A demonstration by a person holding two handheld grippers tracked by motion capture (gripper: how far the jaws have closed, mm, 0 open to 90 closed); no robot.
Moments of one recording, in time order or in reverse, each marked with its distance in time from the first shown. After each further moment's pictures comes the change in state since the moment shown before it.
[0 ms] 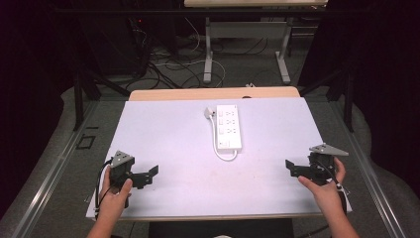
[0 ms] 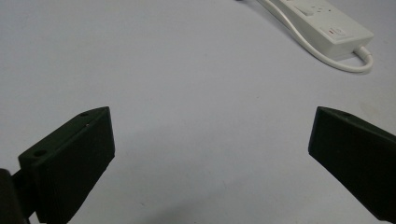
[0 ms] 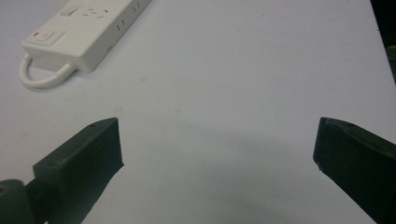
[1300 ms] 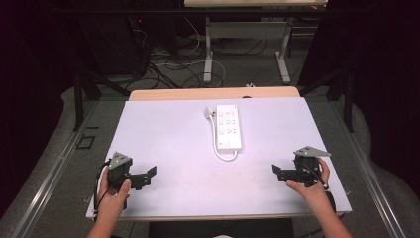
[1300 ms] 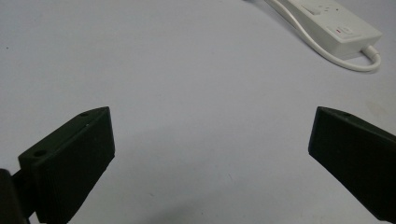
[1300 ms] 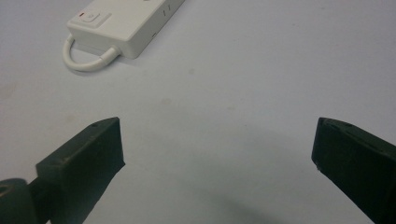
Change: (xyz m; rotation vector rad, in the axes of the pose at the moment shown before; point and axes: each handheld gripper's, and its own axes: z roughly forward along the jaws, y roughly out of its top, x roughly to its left) left arm 0.000 -0.003 -0.004 -0.007 0.029 -0.003; right arm 0.031 -0.002 0.016 0.036 0.081 -0.063
